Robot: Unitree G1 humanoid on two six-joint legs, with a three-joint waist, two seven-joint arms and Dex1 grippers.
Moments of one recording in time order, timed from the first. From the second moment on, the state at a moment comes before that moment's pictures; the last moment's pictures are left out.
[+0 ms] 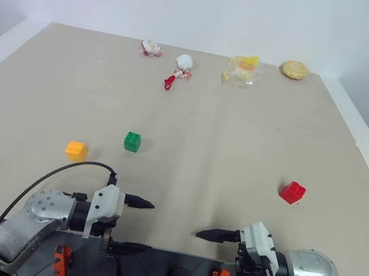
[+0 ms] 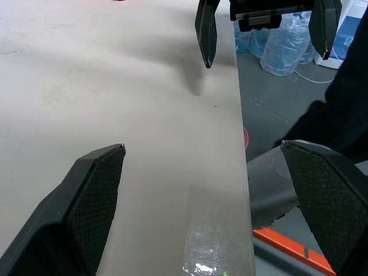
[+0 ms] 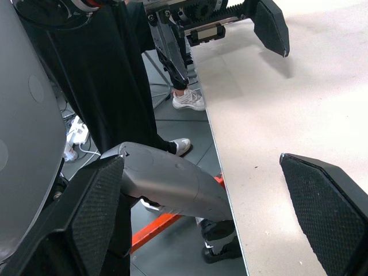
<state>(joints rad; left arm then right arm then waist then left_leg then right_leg) 0.03 0.66 -0.19 -0.35 -0.40 0.15 -1.12 0.17 -0.77 0.10 -0.45 0.53 0.26 1.20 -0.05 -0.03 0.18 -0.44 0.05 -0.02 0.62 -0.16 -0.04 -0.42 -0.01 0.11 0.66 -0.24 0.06</state>
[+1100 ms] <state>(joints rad) -0.40 0.27 -0.22 -0.26 -0.46 0.29 -0.87 -0.36 -1.08 -0.19 0.11 0.57 0.51 1.12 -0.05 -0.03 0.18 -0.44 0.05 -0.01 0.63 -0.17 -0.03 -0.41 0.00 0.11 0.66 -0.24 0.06</state>
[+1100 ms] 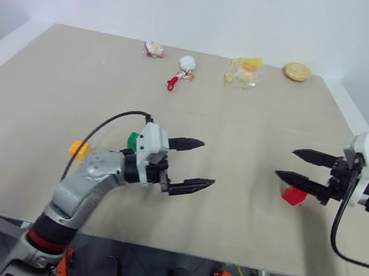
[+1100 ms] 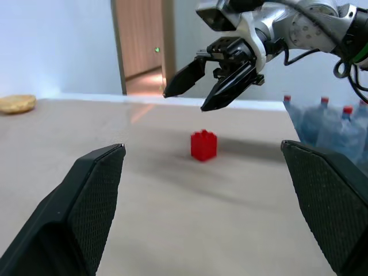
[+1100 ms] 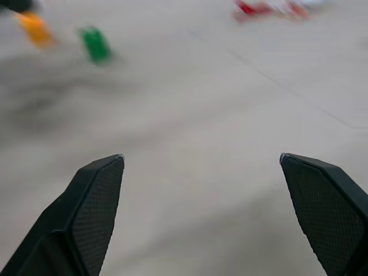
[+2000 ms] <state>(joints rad) -0.44 0.22 -0.25 -0.22 -0.43 0.27 -0.88 -0.53 -1.02 0.03 0.58 0.20 0.35 1.28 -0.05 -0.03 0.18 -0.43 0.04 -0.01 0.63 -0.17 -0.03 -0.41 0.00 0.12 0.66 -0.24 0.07</state>
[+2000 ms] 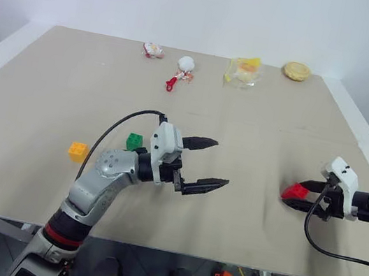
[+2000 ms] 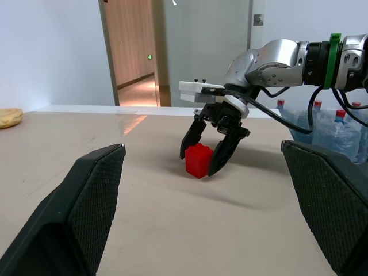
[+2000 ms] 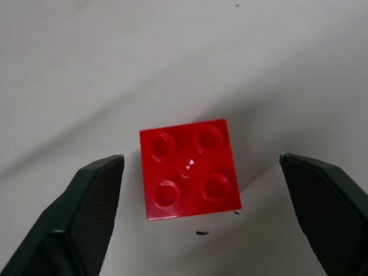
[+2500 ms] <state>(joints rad) -0.41 0.33 -0.21 -0.21 -0.44 0.25 -0.97 -0.53 -1.01 0.01 0.30 0.30 0.46 1.33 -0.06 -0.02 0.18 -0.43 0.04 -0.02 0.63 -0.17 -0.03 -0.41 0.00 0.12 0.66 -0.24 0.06</state>
